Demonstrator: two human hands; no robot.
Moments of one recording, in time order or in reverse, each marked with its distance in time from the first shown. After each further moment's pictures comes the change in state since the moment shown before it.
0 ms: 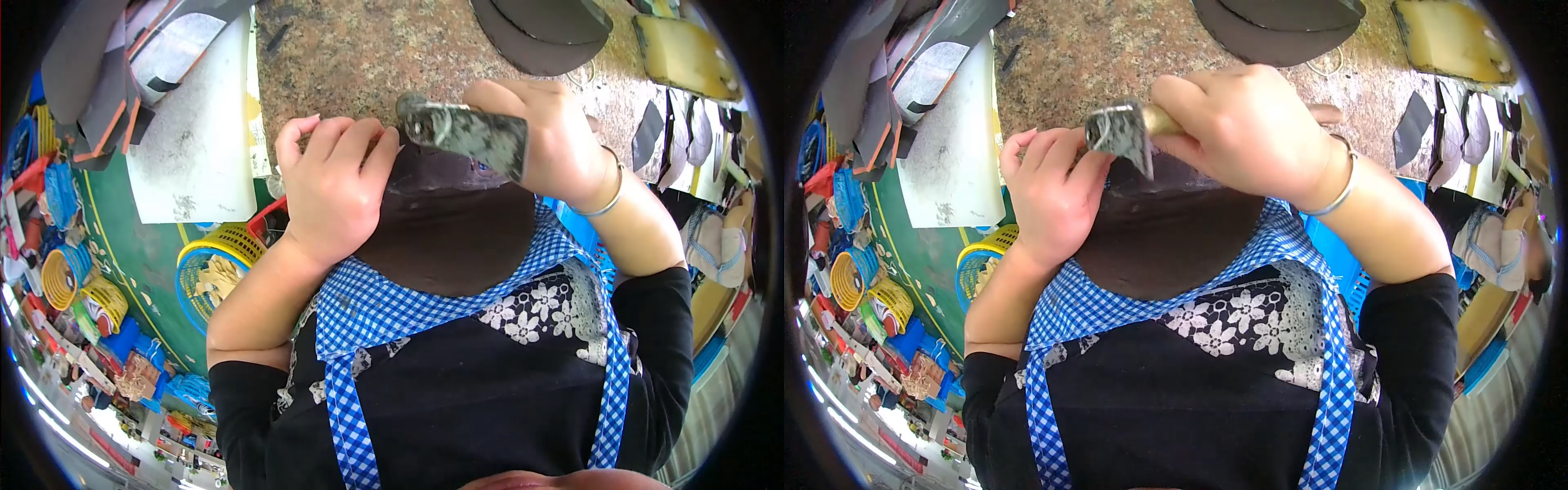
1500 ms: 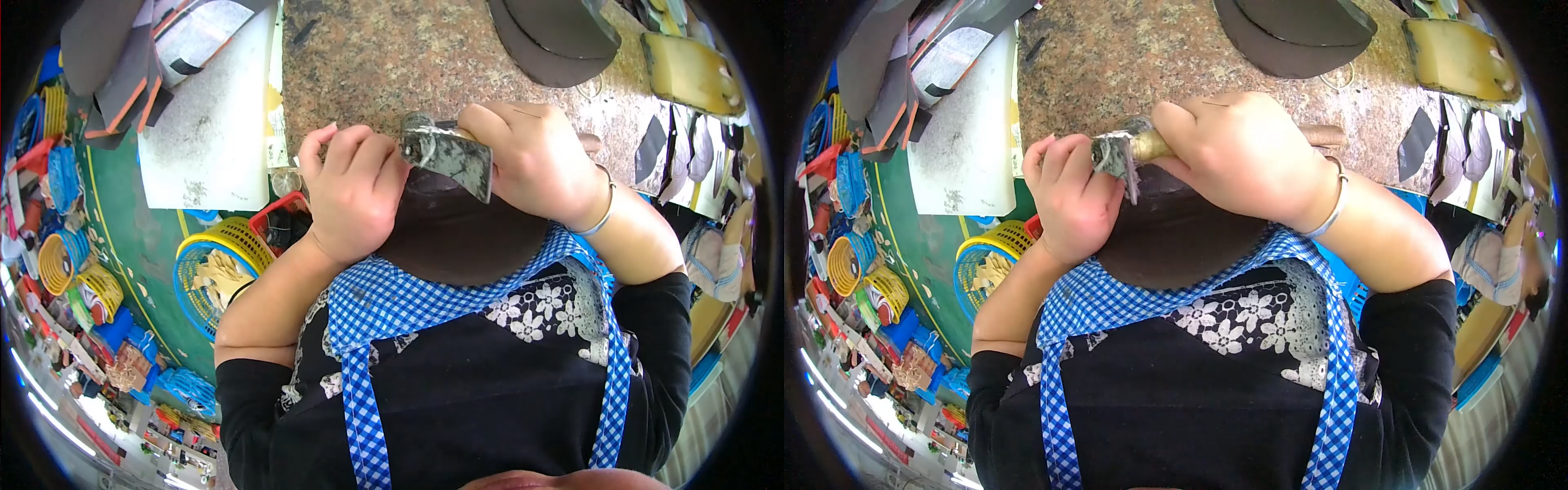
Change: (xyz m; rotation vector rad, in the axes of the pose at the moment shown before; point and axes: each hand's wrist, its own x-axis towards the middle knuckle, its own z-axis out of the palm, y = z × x) left_hand -0.014 0.010 0.001 -0.027 0.093 -0.046; right_hand 0.004 -0.016 0.009 -0.031 -0.090 -0.030
